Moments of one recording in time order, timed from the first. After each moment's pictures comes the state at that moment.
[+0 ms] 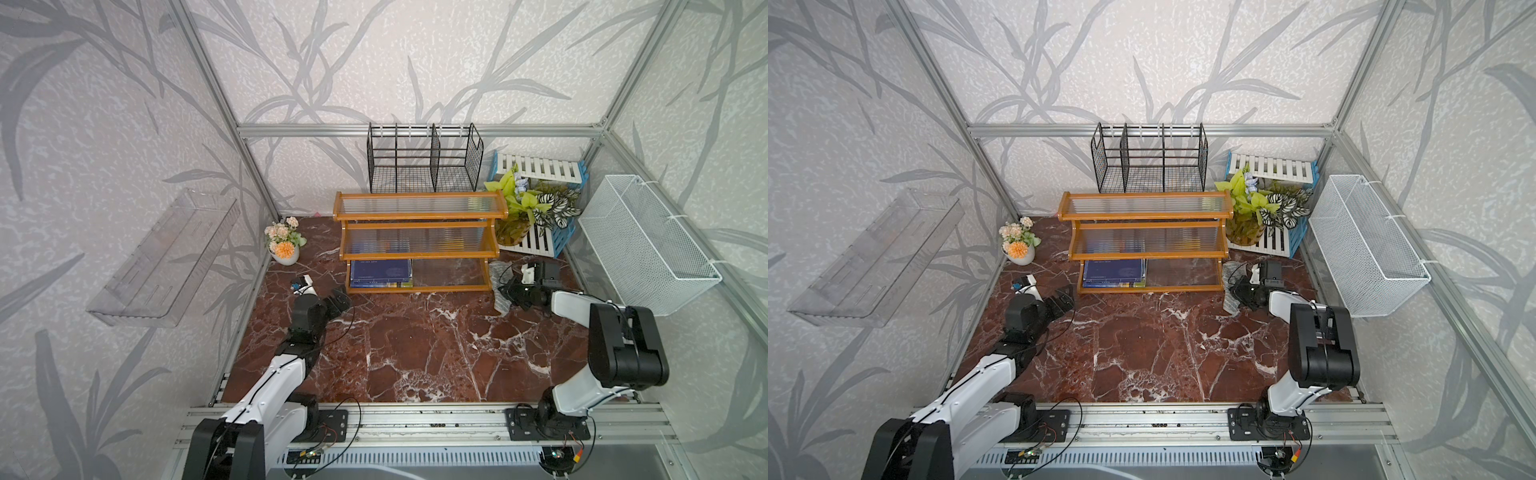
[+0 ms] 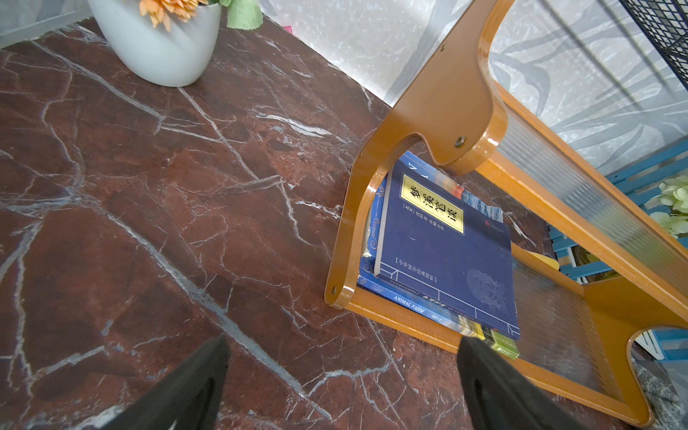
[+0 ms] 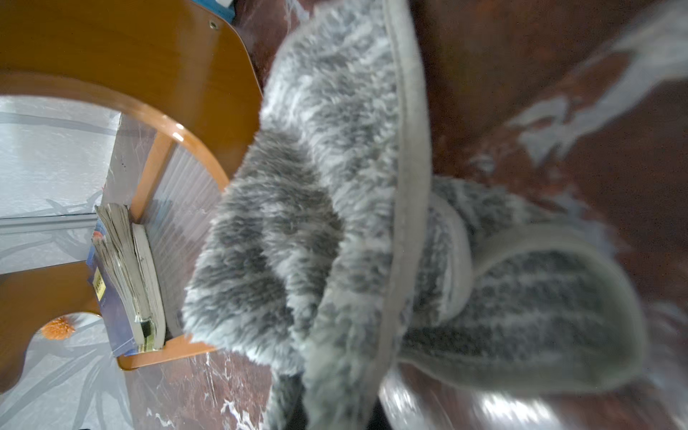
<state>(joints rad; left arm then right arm) -0.09 0.97 0.30 0.23 -0.04 -0.58 -0.09 1.68 0.78 -0.05 -0.49 0.65</state>
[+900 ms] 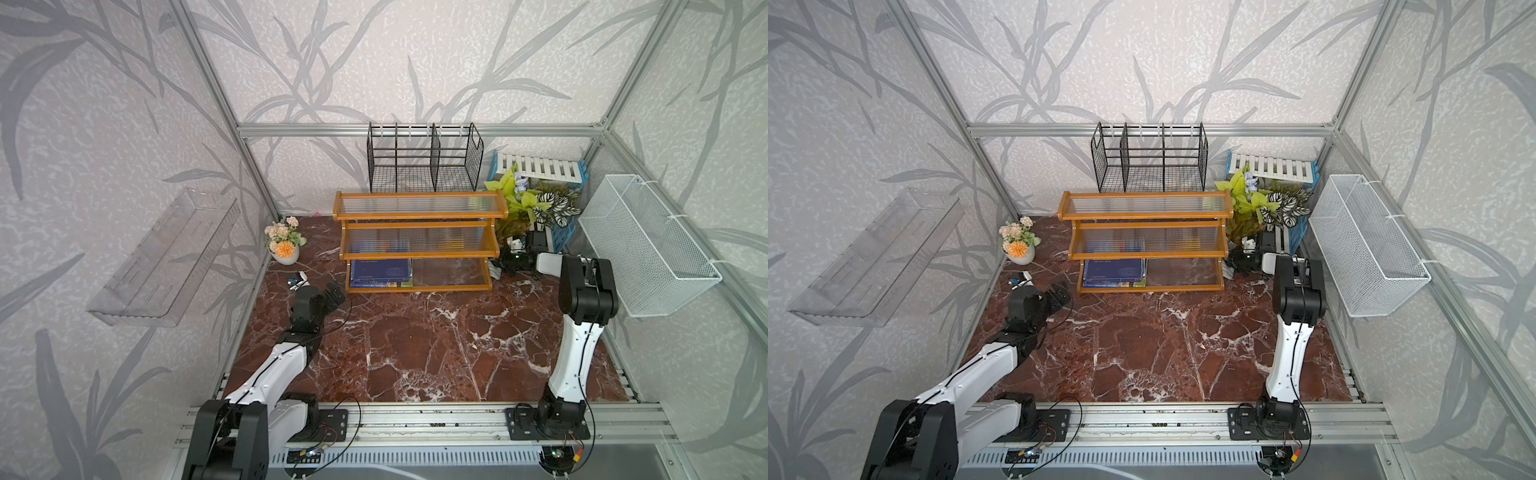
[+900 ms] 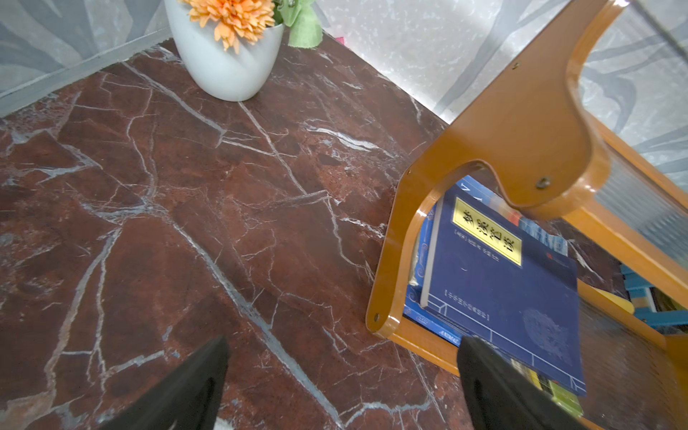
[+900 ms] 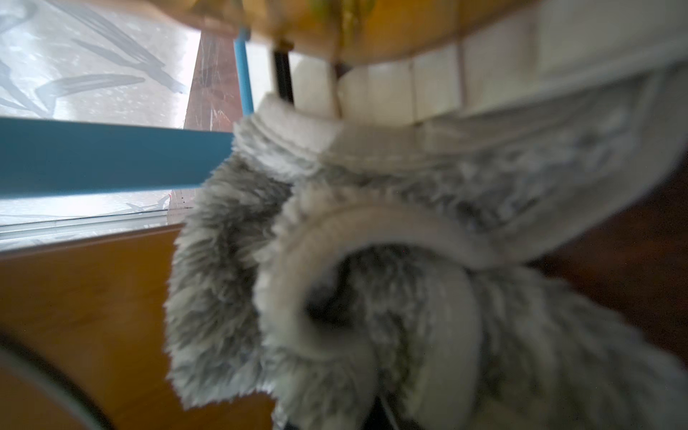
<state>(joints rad) -0.06 1.09 0.39 0.17 -0.16 -0.59 -0.11 2.20 1.36 -0.11 -0.73 0.62</state>
